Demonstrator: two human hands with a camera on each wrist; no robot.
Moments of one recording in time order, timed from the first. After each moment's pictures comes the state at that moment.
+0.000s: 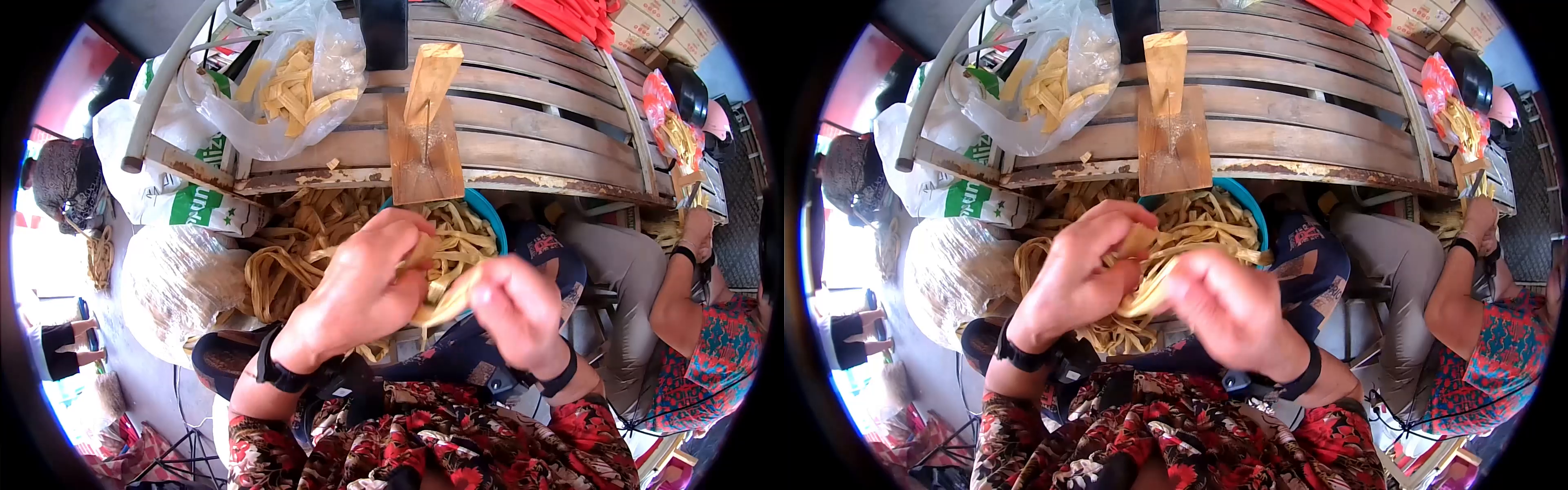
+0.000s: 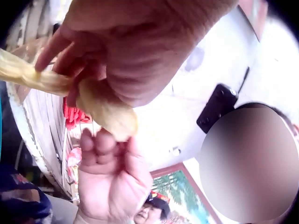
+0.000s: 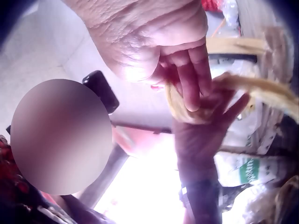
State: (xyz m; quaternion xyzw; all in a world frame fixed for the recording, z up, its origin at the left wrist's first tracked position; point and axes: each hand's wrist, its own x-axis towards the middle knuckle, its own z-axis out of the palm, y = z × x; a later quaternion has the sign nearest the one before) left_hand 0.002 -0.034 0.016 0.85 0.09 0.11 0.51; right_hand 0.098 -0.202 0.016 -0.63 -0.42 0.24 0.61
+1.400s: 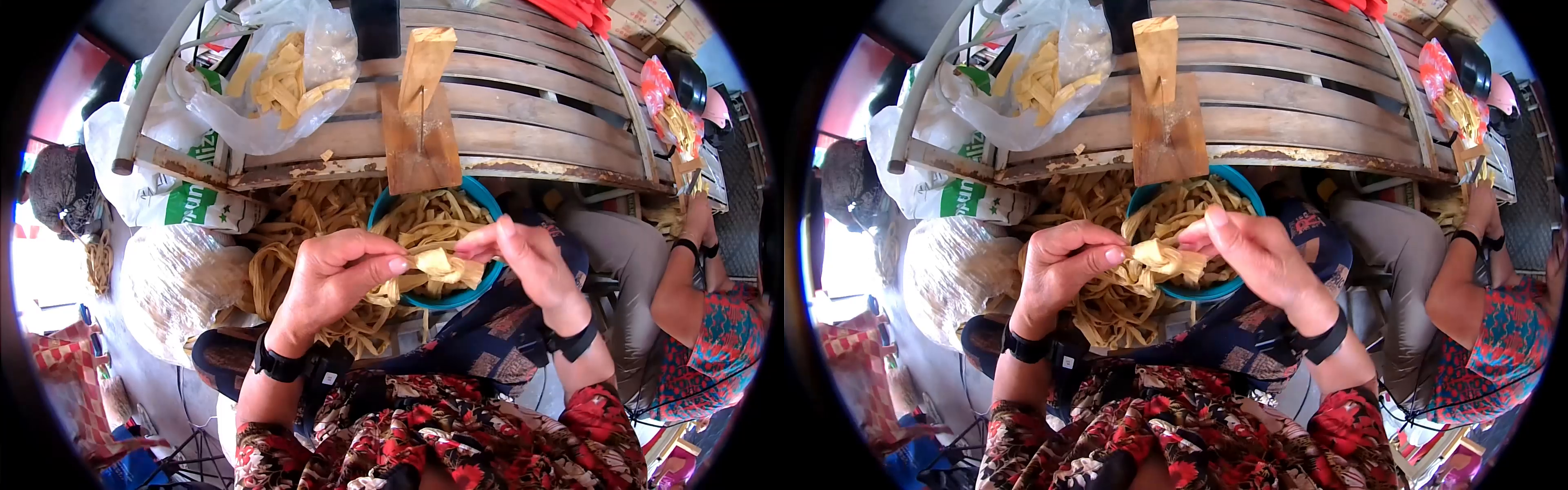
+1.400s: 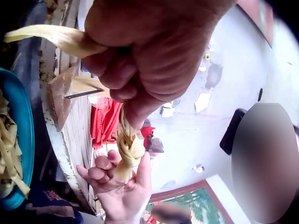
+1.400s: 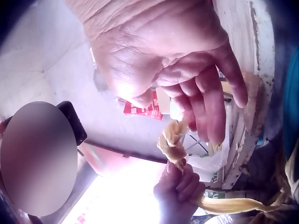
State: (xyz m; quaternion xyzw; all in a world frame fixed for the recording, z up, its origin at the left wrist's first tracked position) left_hand -0.021 -0.025 -0.009 0.72 0.17 0.09 0.66; right_hand 0.138 -0.206 -0.009 -0.63 -0.29 0.43 0.57
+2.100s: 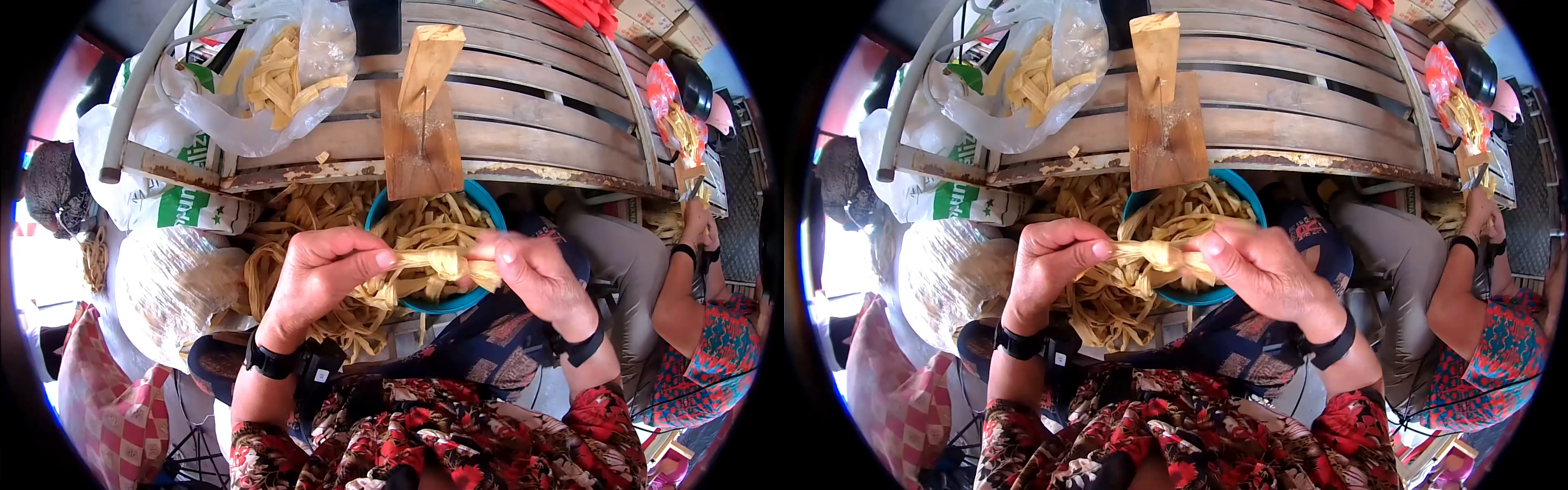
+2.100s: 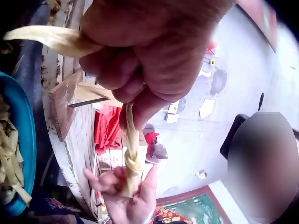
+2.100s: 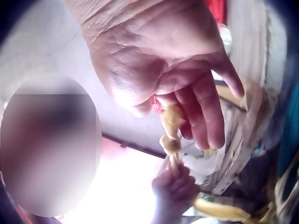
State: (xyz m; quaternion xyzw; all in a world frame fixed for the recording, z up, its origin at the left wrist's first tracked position) left_hand -0.012 -0.008 -0.011 0.67 0.23 0.04 0.70; right_hand 0.152 -0.201 0.005 -0.66 -0.43 0.39 0.48
